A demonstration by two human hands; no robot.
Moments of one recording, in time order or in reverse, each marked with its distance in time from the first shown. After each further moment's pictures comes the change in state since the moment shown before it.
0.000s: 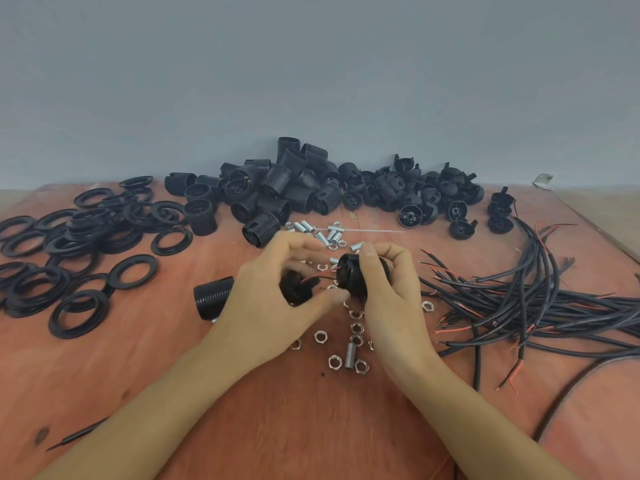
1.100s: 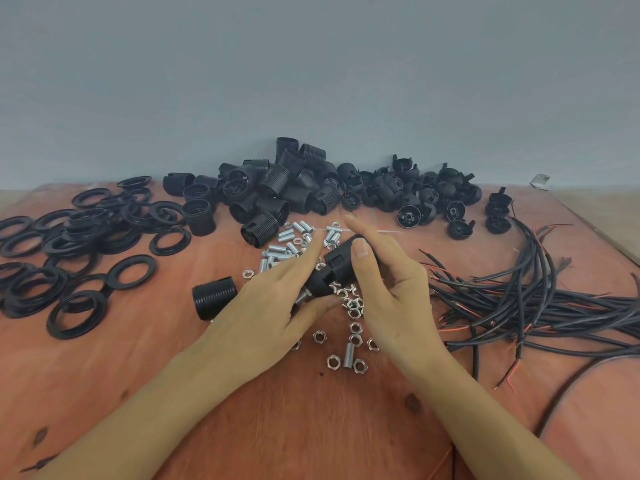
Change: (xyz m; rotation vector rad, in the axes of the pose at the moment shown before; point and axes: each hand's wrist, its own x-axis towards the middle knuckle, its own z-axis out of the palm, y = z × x) left_hand -0.004 -0.004 -0.001 0.310 -0.171 0.152; right_hand 0.003 -0.009 -0.007 -0.221 -0.133 -0.341
